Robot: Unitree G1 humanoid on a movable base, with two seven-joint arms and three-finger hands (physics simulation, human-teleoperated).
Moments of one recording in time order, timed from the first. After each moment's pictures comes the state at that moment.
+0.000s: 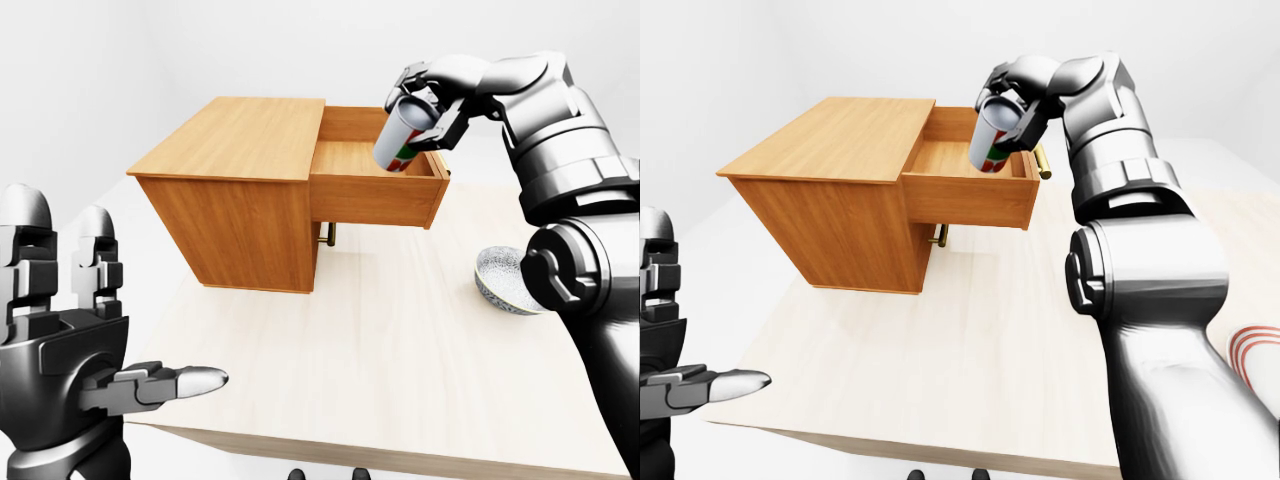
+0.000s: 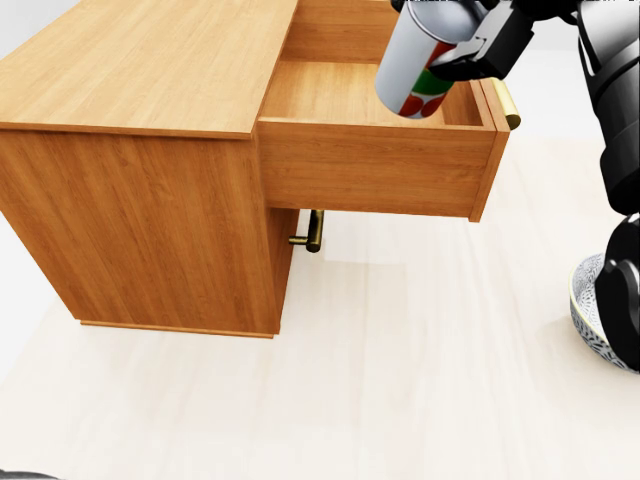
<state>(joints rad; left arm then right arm) 0.24 -0.05 0.42 -0.94 -0.33 0.09 -0.26 -1.66 -0.45 -0.05 1.33 -0.65 0.09 0.70</state>
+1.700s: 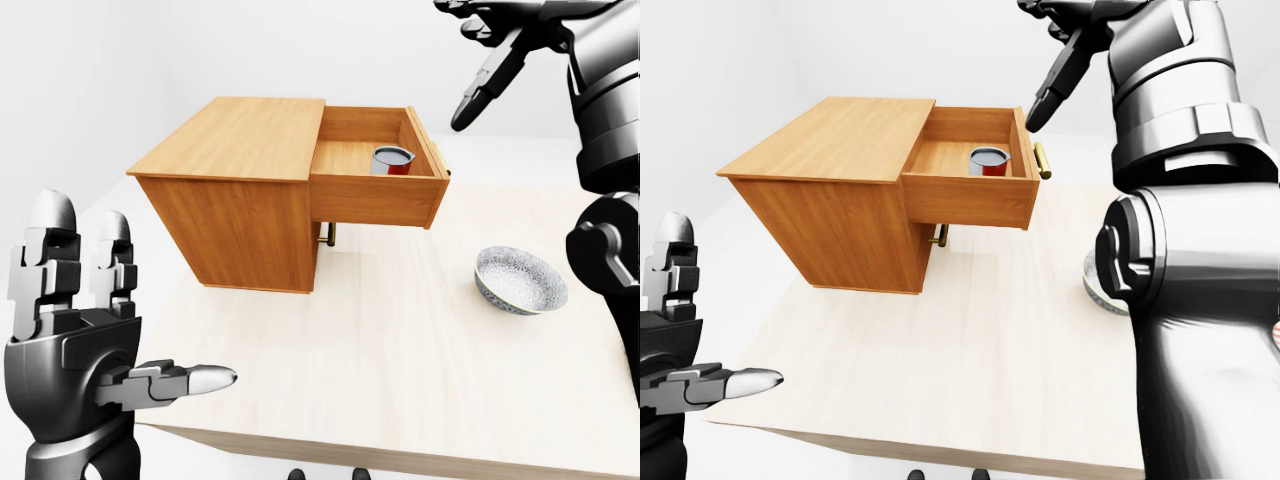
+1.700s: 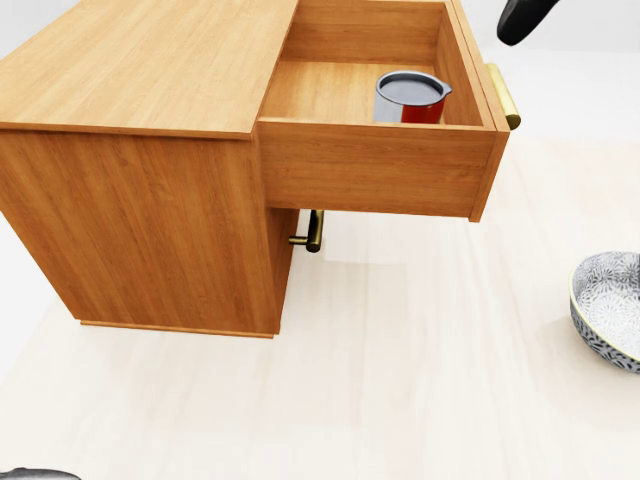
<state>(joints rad) 0.25 -0.06 0.38 -0.93 -0.29 0.09 -0.26 -1.79 -0.53 -0.02 1.31 -0.77 0.09 0.70</state>
